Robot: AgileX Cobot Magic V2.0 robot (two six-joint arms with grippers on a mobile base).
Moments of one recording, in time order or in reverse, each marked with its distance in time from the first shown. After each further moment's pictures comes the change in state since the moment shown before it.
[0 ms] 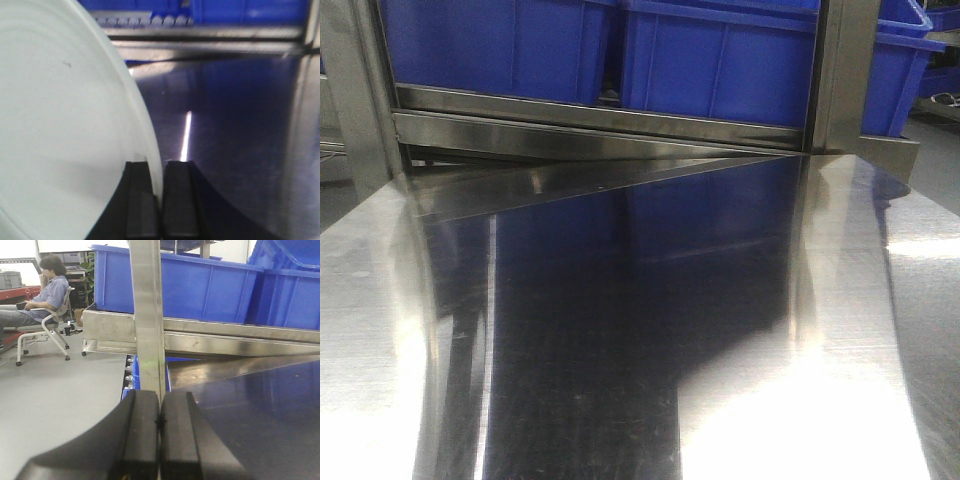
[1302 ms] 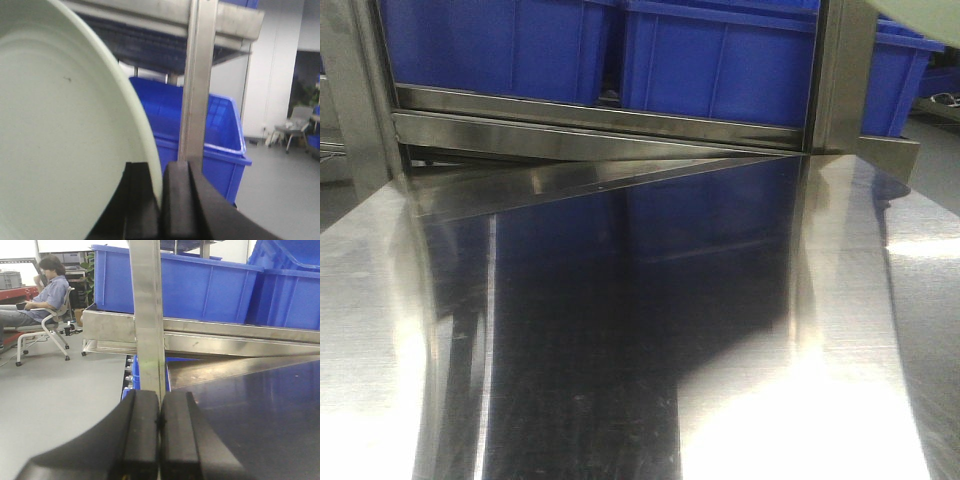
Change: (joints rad) left arm 0.000 0.000 0.000 0.000 0.000 0.000; right arm -0.123 -0.665 0.793 -0.436 -0.856 0.063
